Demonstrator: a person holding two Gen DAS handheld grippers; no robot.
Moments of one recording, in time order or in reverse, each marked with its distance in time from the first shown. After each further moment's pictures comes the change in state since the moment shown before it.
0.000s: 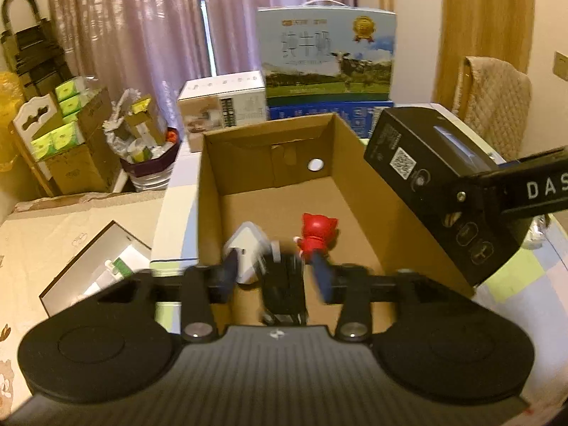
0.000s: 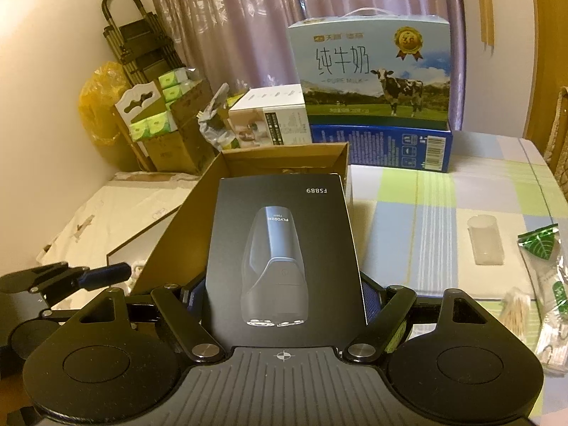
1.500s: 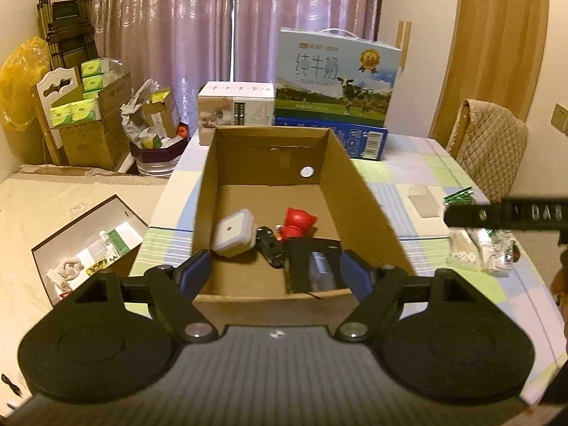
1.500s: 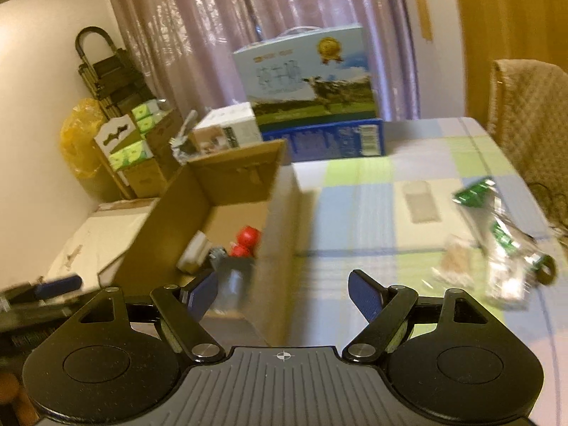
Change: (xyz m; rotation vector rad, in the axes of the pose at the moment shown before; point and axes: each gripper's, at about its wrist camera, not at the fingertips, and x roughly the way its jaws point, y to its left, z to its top) left arm -0.069 -0.020 -0.034 -0.159 -0.063 -0.021; right arm -0.092 -0.044 -0.069 0.118 -0.091 -0.077
